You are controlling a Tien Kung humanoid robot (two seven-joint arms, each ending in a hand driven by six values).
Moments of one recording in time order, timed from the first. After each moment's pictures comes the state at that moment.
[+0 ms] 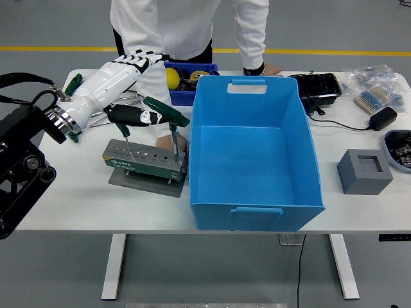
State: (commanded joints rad) left arm -0.55 0.43 -1.01 -1.45 2.01 -0.08 -0.18; right arm 0.19 -0.21 0.31 0.25 0.00 -0.33 -0.11
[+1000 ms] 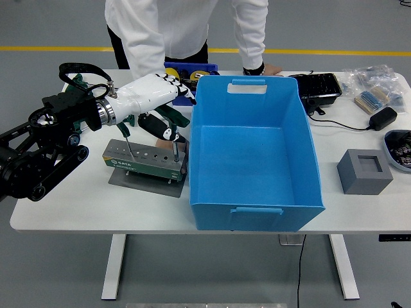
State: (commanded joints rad) left arm -0.82 0.35 -0.71 -1.05 2.06 -0.04 -0.28; right arm 0.20 -0.21 0.33 0.25 -0.02 -0.34 -0.12
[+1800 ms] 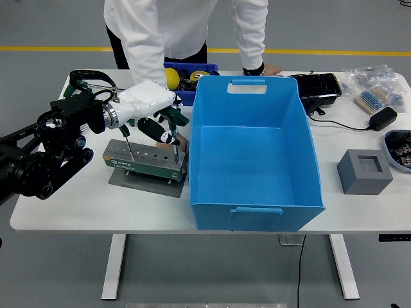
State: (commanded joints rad) left arm -0.85 0.32 -0.65 -0.95 2.07 0.00 -0.26; right arm 0.19 -0.21 0.33 0.25 -0.04 -0.34 -0.12
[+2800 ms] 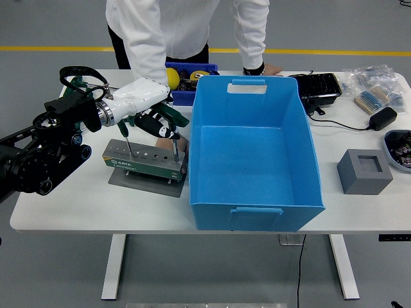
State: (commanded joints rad) left arm -0.86 0.32 -0.65 -0.90 1.92 0.04 -0.29; right arm 0.20 -0.21 0.32 0.25 -0.02 -0.34 -0.12
